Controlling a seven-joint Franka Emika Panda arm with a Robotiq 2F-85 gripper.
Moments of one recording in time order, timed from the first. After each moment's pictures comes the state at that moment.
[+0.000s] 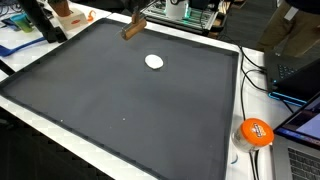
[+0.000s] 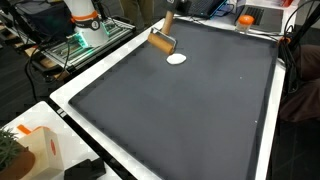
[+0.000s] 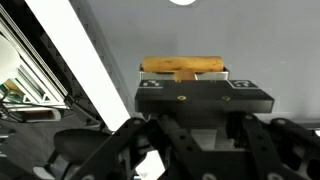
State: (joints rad) arm 0.19 0.06 0.08 -1.97 -0.38 1.77 2.11
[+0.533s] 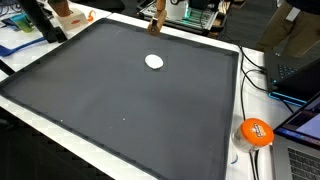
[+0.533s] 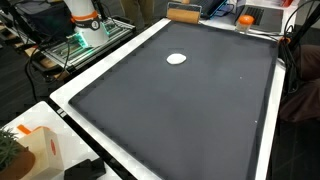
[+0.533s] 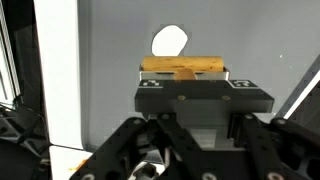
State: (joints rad) arm 0.20 -0.10 0.17 -1.98 -0.23 1.86 1.76
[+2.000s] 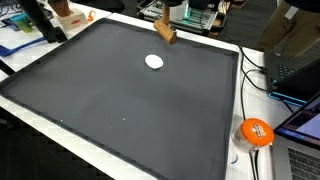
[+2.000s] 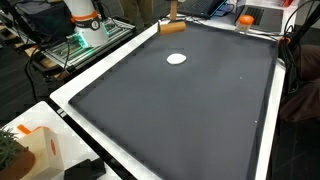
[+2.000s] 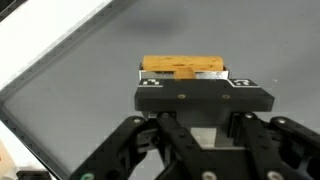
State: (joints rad) arm 0.13 -0.15 0.14 -2.18 -0.04 1.97 0.83
